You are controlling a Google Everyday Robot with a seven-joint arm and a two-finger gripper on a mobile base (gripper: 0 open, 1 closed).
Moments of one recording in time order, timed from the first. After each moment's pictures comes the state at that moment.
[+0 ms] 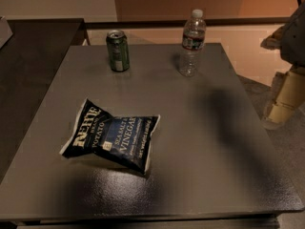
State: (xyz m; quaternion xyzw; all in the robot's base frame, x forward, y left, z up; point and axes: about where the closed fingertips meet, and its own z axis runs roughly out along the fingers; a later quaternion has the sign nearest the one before) arm 0.438 -0.217 0.976 -0.60 0.78 -0.03 0.16
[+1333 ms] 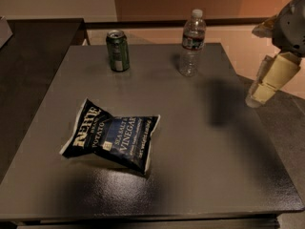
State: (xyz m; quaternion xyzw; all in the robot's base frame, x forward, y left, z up) arm 0.490 -0.210 0.979 -0.59 0.77 0.01 0.24
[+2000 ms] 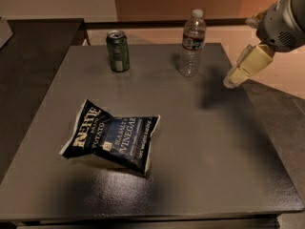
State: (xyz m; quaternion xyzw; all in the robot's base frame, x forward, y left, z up) arm 0.555 -0.204 0.973 -0.53 0.78 0.02 0.34
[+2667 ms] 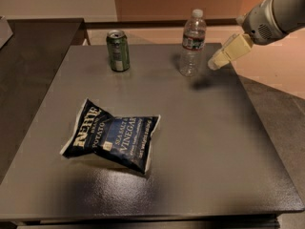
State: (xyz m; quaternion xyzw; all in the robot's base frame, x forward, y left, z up) arm 0.633 -0.196 0.956 -0.47 0.79 0.08 0.39
